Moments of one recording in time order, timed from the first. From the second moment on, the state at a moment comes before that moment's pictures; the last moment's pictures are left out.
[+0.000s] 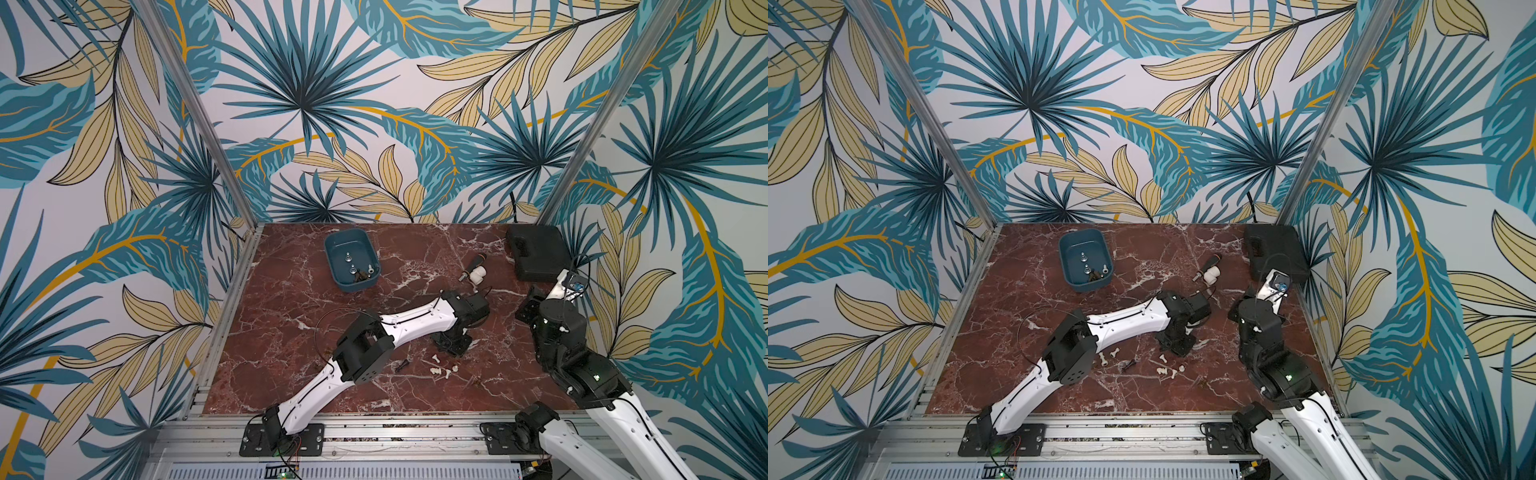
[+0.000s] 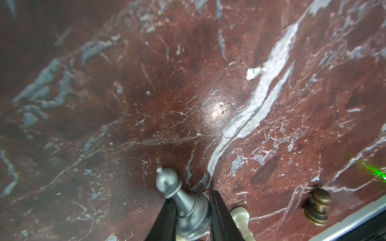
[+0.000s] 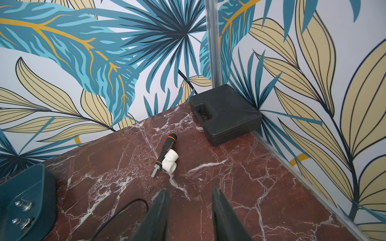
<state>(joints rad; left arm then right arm) -1.06 2.46 2.17 -1.17 0.12 -0.41 0.43 0.64 0.81 -0.53 0.77 0.45</state>
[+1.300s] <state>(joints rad) -0.32 2.33 2.16 -1.09 -0.10 -0.20 0.43 0.95 0.91 -0.50 0.49 0.55</state>
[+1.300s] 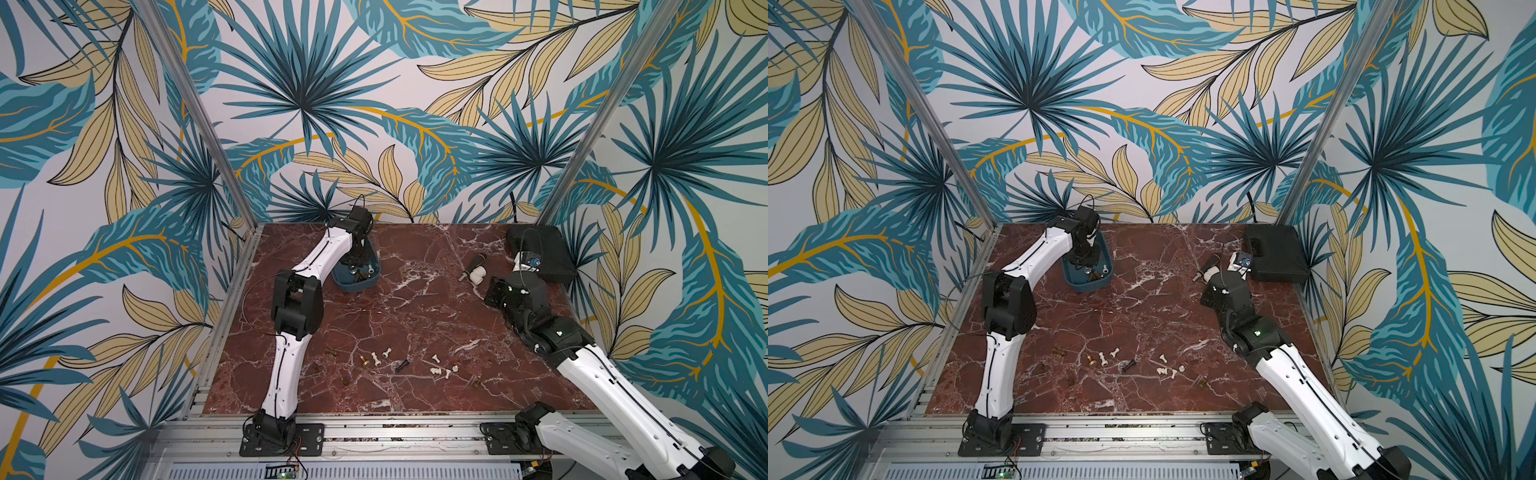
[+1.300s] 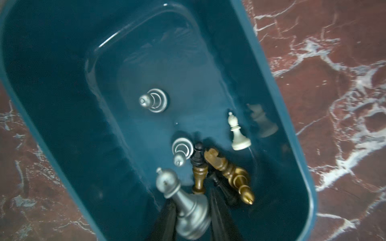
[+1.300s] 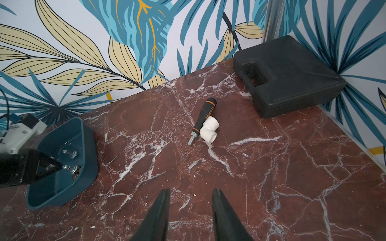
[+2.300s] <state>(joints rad) -0.32 2.49 2.33 -0.99 0.02 -0.21 0.43 0.95 0.94 -0.55 0.41 0.57</state>
